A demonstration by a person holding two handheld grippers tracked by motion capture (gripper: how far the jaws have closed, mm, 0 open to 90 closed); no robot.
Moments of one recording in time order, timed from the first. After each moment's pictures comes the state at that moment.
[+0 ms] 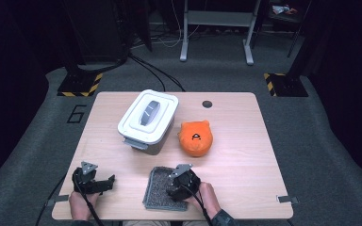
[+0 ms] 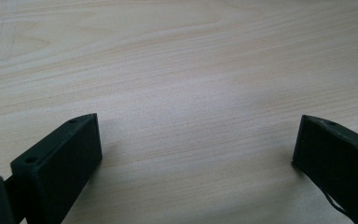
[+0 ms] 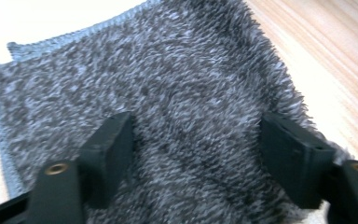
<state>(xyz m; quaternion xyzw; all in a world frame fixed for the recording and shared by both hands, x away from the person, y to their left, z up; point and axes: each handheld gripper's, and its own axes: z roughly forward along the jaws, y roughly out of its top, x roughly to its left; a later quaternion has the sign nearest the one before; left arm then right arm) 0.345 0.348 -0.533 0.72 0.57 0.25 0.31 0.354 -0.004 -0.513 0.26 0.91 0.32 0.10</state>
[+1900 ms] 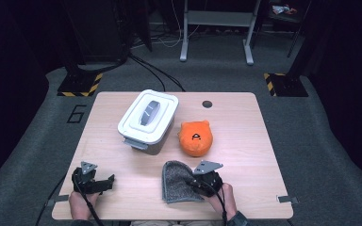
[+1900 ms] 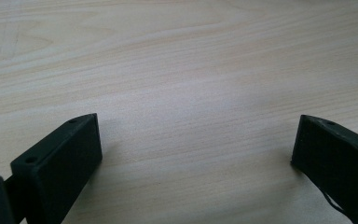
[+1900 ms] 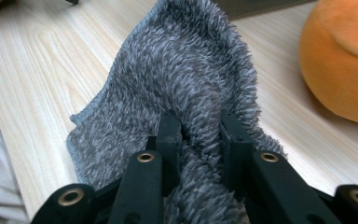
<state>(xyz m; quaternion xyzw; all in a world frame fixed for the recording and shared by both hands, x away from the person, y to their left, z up) 0.345 0.349 -0.533 0.72 0.58 0.25 0.31 0.340 -0.069 -0.476 0.30 0.86 0.40 0.12</state>
